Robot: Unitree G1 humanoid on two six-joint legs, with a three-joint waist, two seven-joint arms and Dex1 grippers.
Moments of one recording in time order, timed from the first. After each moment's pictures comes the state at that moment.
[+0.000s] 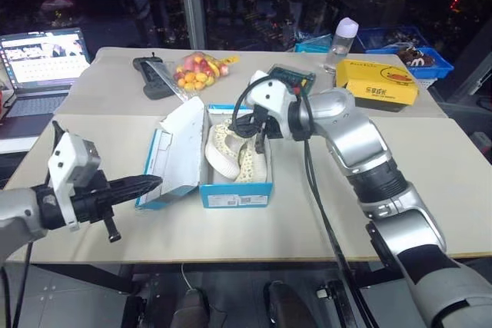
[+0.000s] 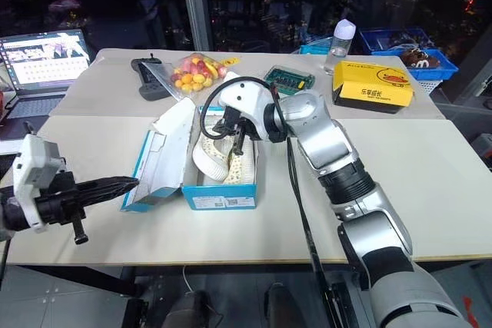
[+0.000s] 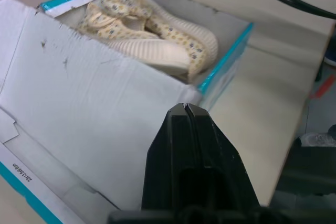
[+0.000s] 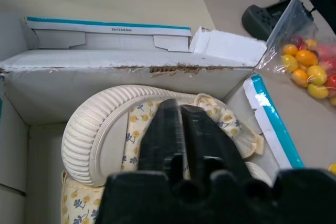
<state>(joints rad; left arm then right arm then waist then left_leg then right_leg) 0.04 1.04 0.52 -0.54 -0.89 0.74 -0.87 -1.08 -0.39 0.35 0.14 0.04 0.55 0.98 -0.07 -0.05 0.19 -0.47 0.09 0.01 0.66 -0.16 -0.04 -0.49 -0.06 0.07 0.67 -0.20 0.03</state>
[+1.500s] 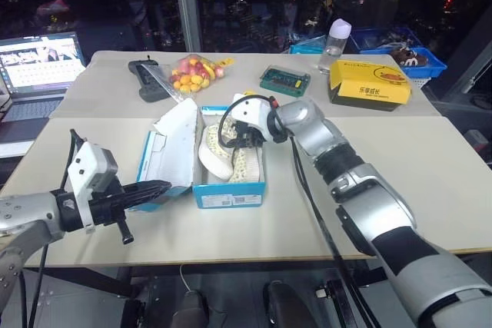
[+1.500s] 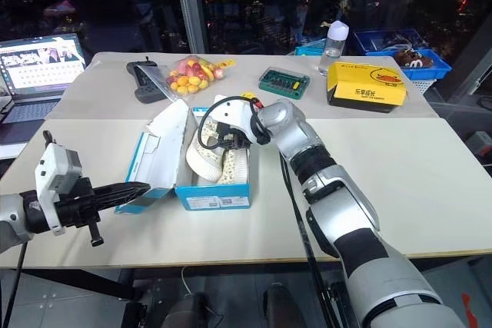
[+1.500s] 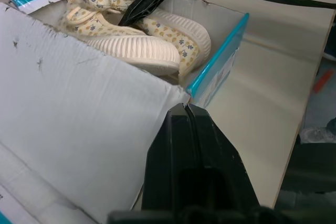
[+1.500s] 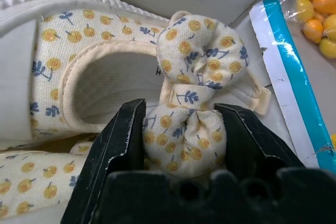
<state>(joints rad) 0.06 0.97 0.48 -0.57 -0.82 0.72 -0.87 -1.27 -0.20 0.37 0.87 -0.19 0.09 0.94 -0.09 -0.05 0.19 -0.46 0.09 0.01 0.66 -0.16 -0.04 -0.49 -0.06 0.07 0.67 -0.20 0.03</state>
